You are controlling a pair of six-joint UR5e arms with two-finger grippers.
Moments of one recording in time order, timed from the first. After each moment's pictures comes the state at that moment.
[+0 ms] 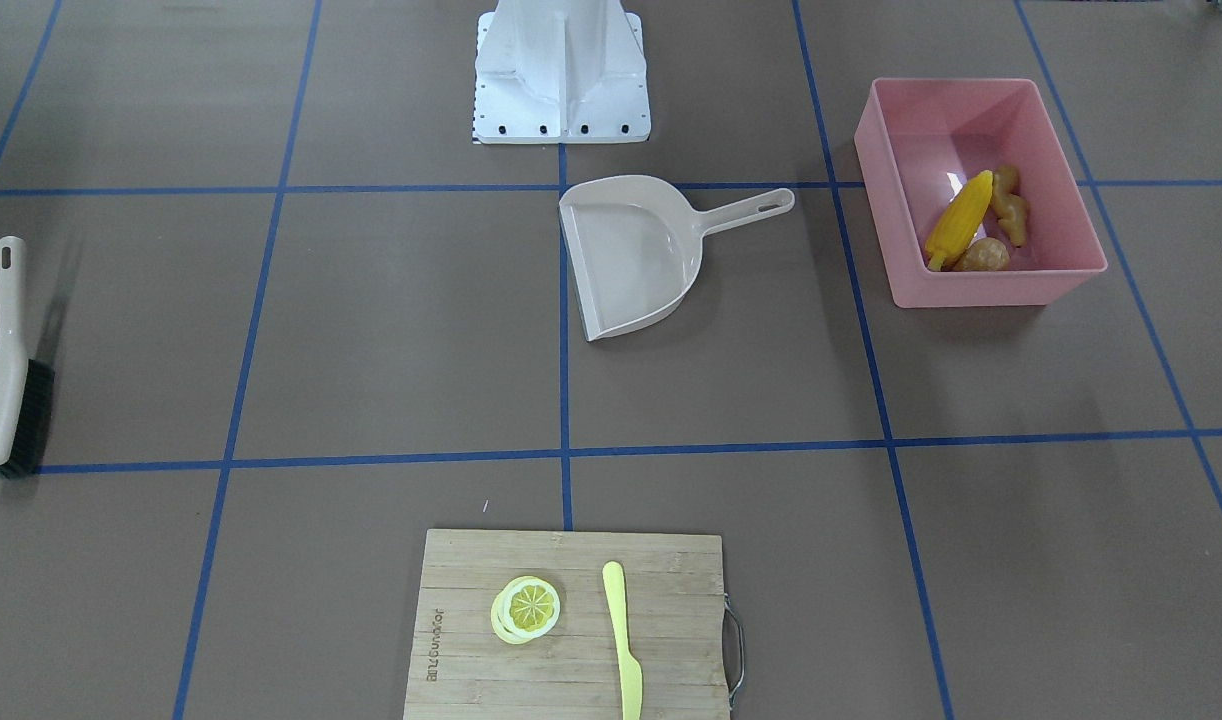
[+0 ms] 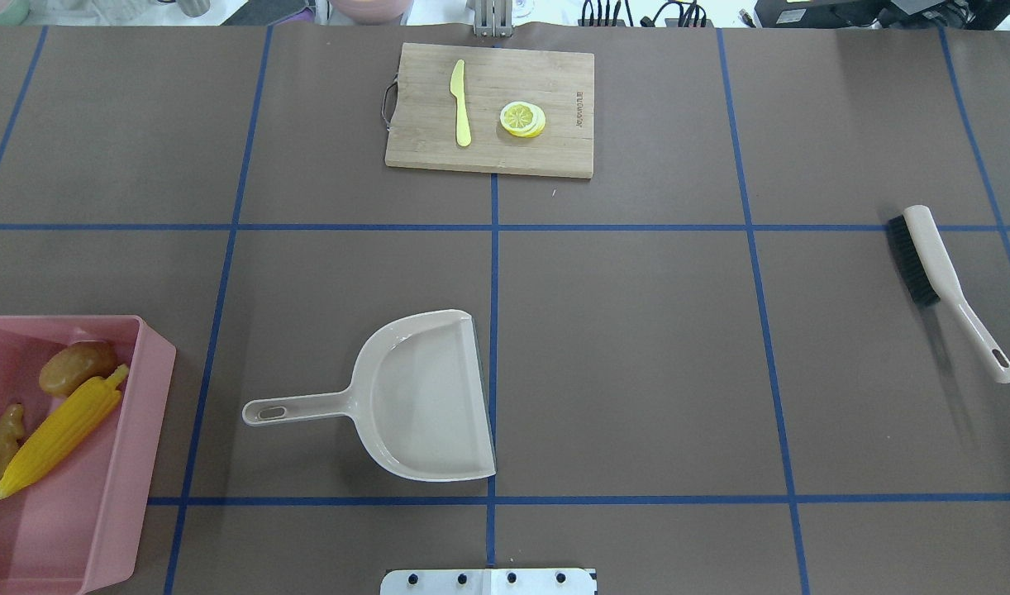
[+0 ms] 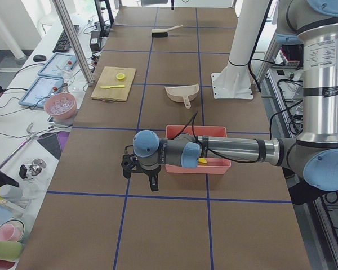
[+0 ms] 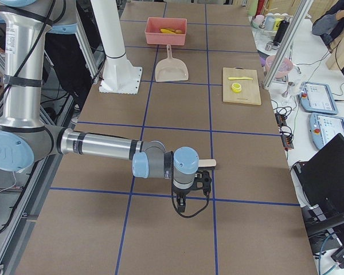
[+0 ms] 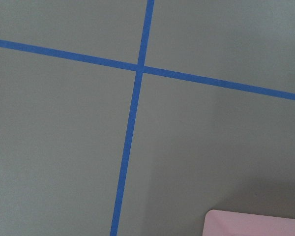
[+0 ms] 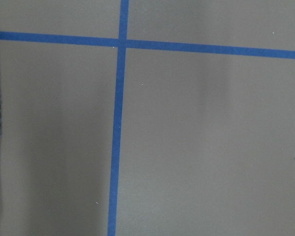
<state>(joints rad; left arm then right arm) -1.52 -1.47 -1.70 -1.66 -2.47 -0.30 1.52 -1.71 1.60 -1.45 2.31 -0.01</state>
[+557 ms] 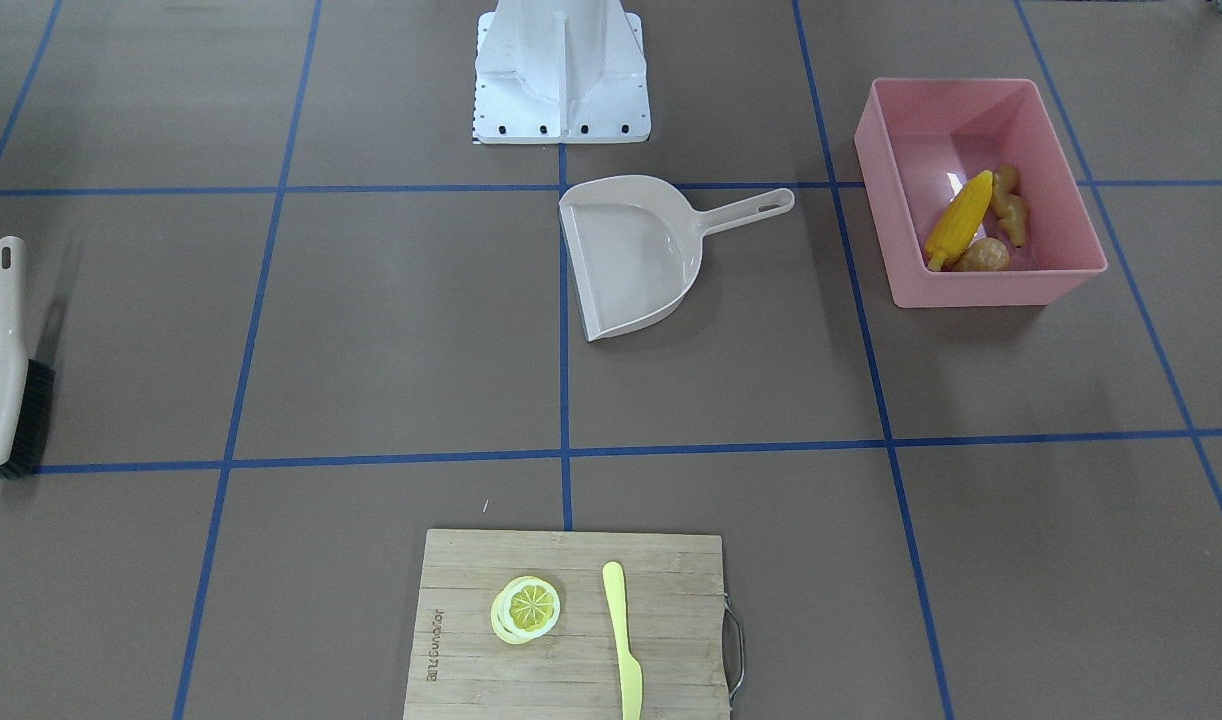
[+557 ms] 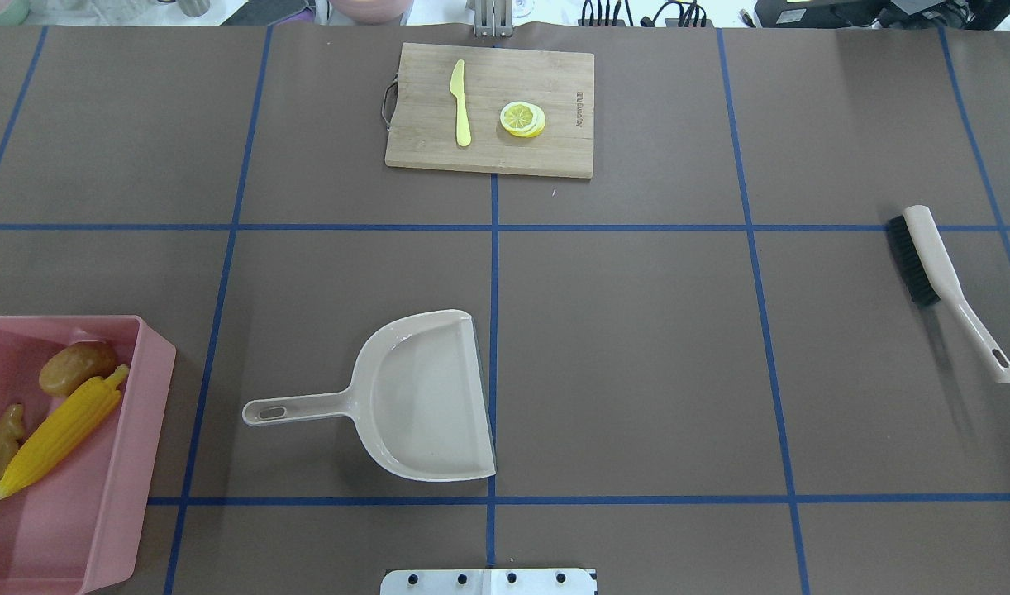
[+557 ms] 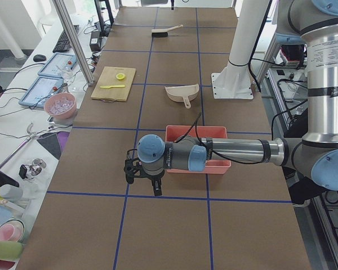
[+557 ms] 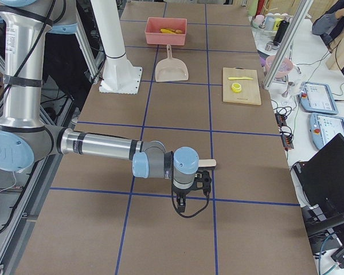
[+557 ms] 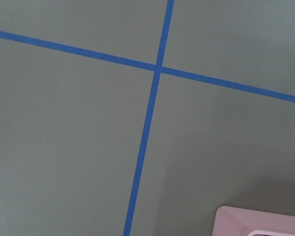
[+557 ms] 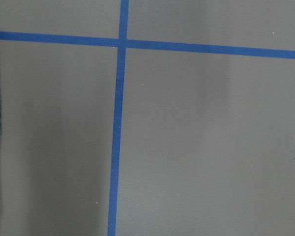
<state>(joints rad) -1.56 -1.44 -1.71 -1.62 -2.47 -0.26 1.52 -1.71 1.60 -1.45 2.31 -0.01</state>
